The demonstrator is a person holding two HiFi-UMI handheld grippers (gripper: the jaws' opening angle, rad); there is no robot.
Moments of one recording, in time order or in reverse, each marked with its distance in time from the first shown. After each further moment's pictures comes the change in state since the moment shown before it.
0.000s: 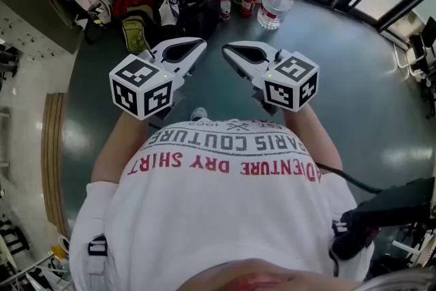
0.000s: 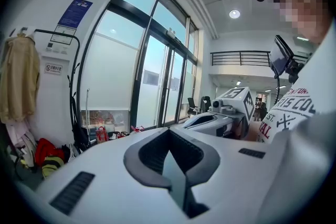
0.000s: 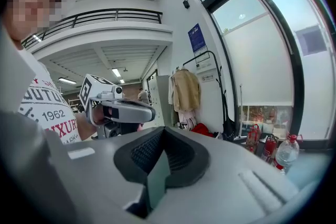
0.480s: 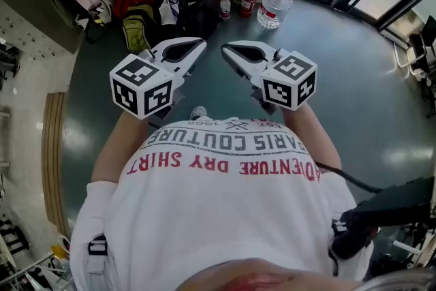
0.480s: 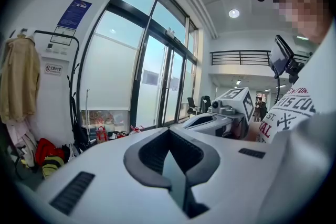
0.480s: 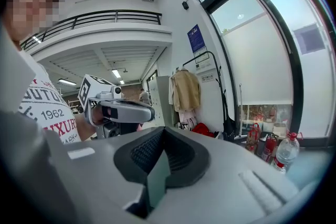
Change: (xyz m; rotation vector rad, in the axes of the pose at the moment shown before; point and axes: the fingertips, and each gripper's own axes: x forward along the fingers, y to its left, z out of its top) left arm -0.003 -0.016 -0.010 0.006 -0.001 0.004; right arm -0.009 0.009 -0.012 0.008 -0.011 0.000
